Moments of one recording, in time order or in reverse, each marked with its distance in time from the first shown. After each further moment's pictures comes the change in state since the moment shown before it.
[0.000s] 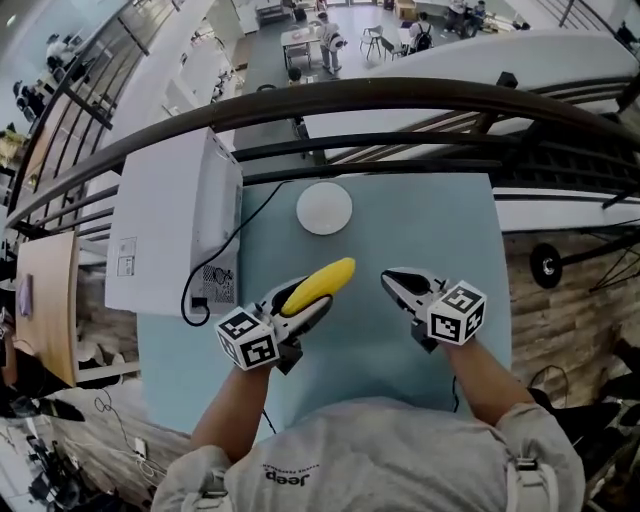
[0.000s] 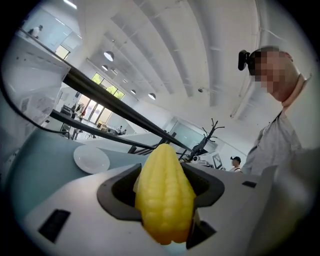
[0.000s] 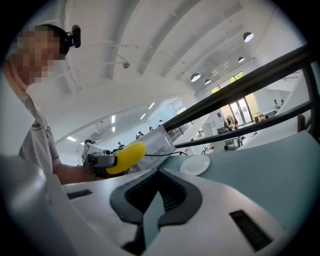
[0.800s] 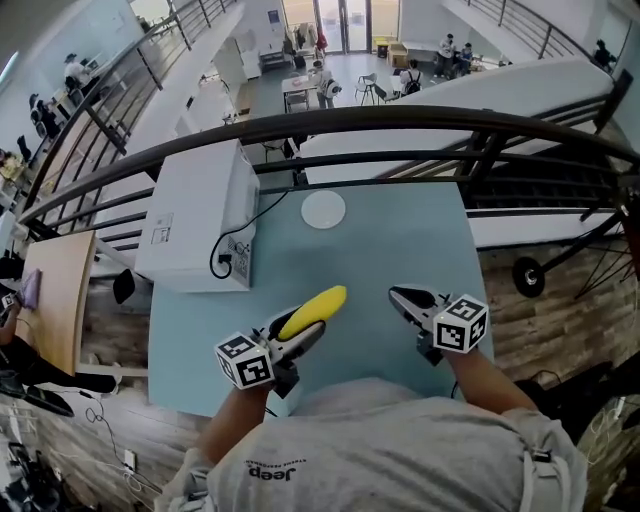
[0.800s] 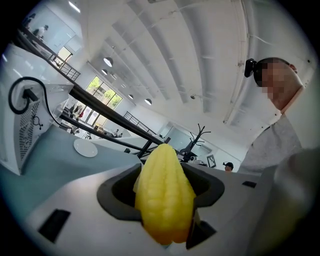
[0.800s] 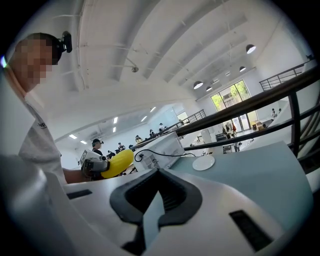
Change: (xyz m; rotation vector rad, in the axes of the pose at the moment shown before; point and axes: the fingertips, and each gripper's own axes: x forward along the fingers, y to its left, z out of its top) left arm -0.109 -0.148 -0.044 -0.026 -0.064 -0.041; right arm -0.117 0.131 -0.015 -0.039 -0.038 -0.035
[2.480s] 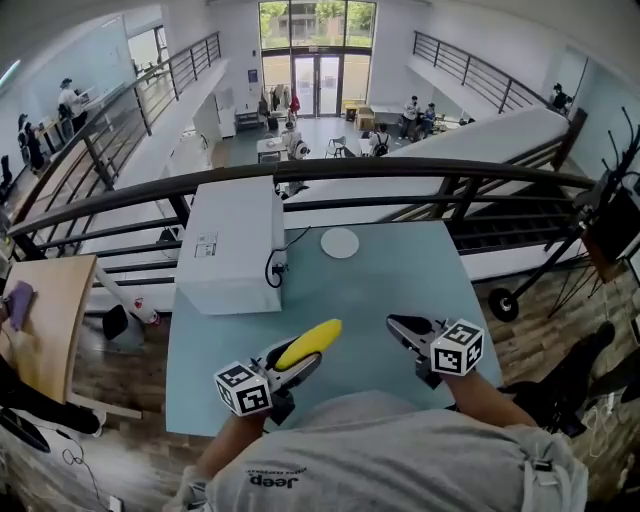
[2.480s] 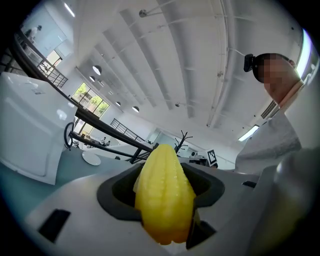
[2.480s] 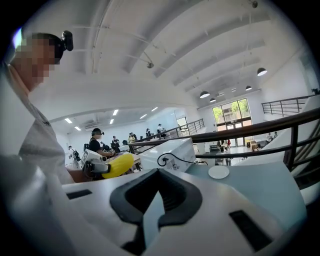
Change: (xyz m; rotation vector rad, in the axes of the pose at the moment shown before) left arm -0.182 -0.023 0.010 0.093 -0.067 -0.143; right arm 0.034 0.189 0.007 -0.160 -0.020 -0.115
